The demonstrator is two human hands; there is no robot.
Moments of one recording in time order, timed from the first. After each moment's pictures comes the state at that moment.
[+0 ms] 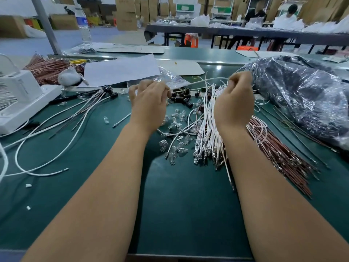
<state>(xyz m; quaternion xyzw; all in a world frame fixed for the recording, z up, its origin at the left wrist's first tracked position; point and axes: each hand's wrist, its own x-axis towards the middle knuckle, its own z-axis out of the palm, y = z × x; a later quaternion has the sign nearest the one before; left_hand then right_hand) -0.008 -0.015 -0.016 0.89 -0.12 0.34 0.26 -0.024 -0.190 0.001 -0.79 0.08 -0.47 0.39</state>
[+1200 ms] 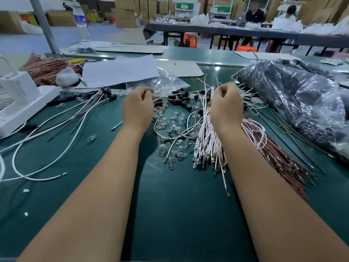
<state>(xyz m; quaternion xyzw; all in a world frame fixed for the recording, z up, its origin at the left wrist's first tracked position) 0.010 0.001 -0.023 0.83 -0.02 0.28 0.49 -0.019 -0.185 0.003 -0.82 0.08 -0.30 0.48</state>
